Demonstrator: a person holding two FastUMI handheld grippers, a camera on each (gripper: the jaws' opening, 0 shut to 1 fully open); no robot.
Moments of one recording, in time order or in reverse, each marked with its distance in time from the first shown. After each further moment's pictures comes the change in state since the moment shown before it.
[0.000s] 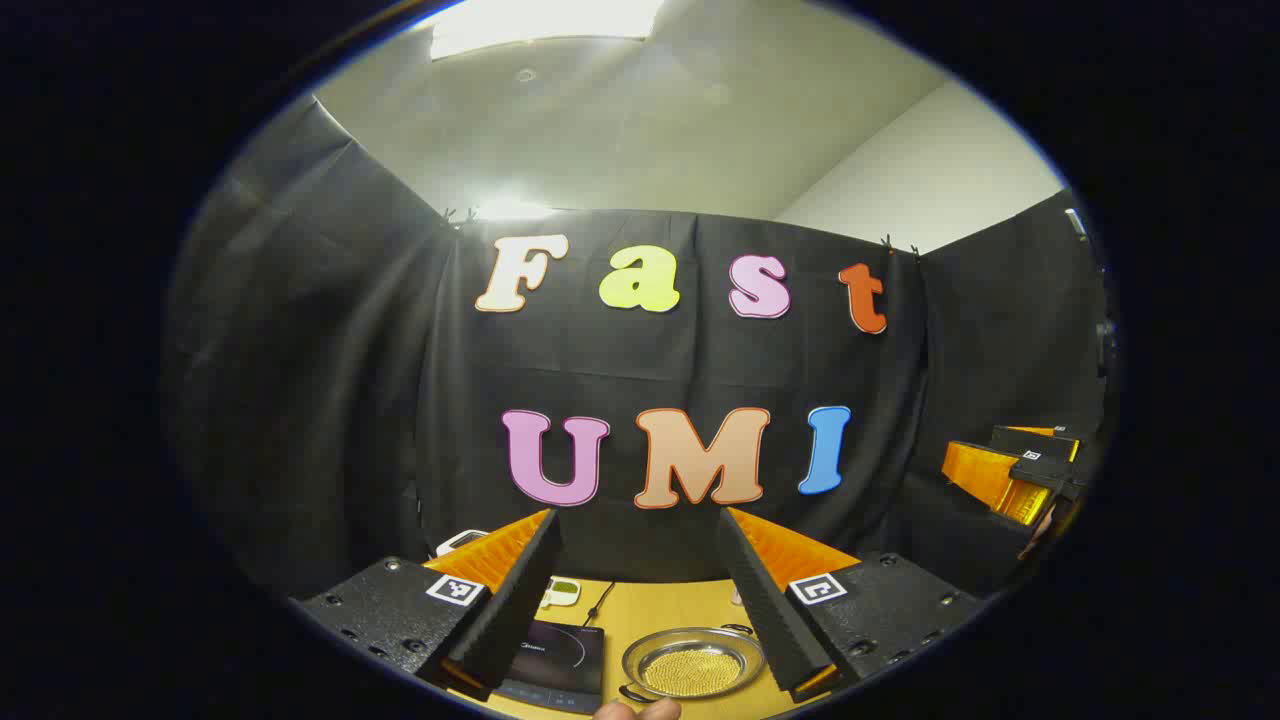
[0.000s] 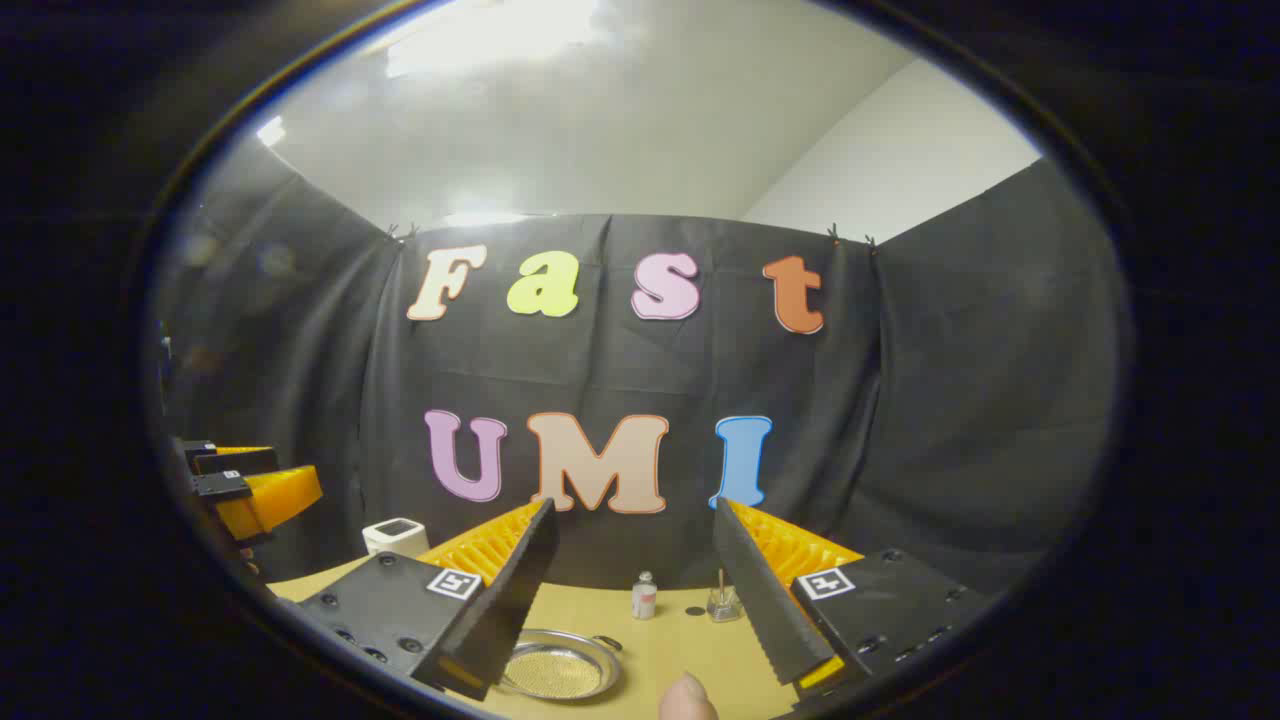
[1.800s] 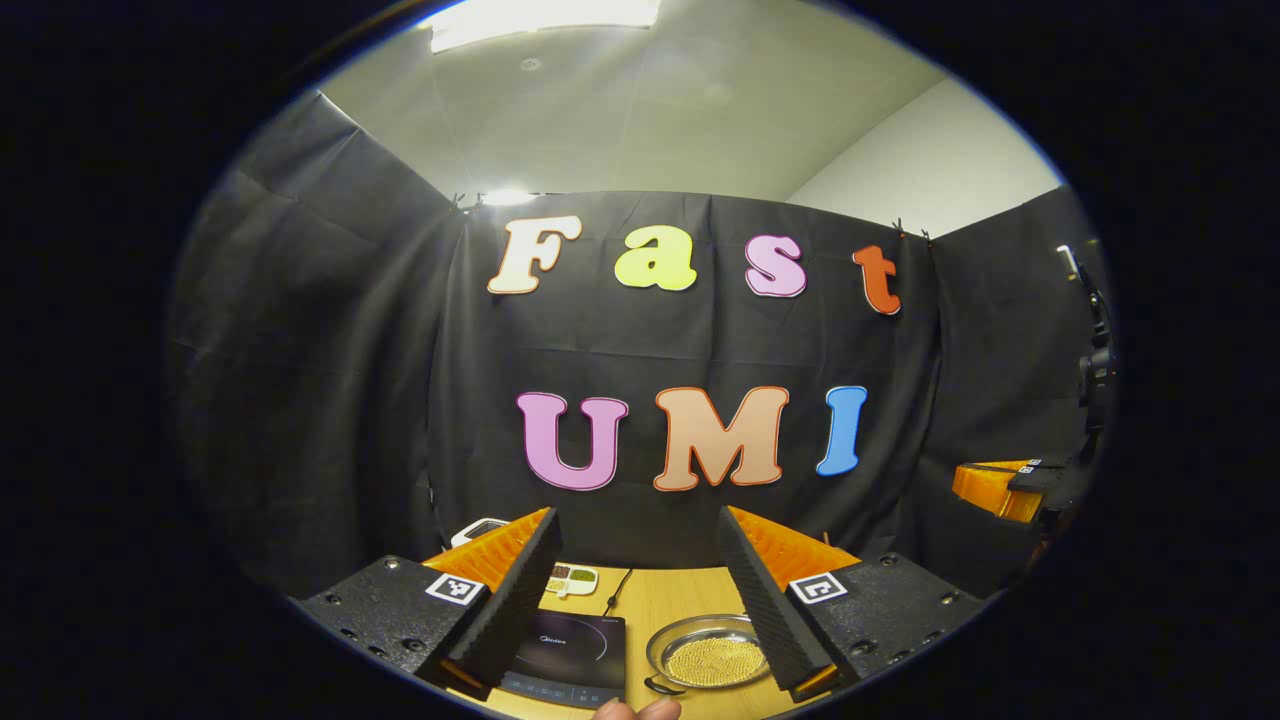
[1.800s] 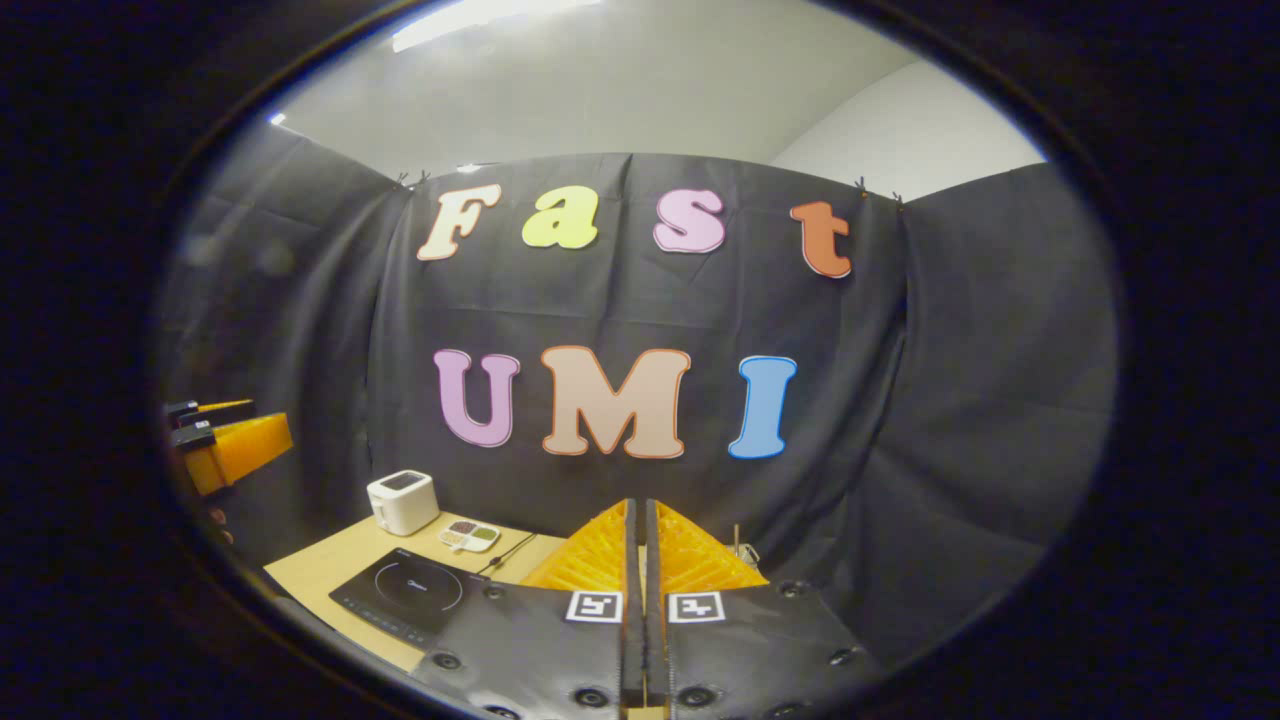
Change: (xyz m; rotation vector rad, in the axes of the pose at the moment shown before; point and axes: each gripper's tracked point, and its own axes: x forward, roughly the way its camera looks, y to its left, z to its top) left arm 0.002 0.040 -0.027 0.003 0.055 0.012; right arm 0.020 0.028 -0.076 -0.034 0.197 0.030
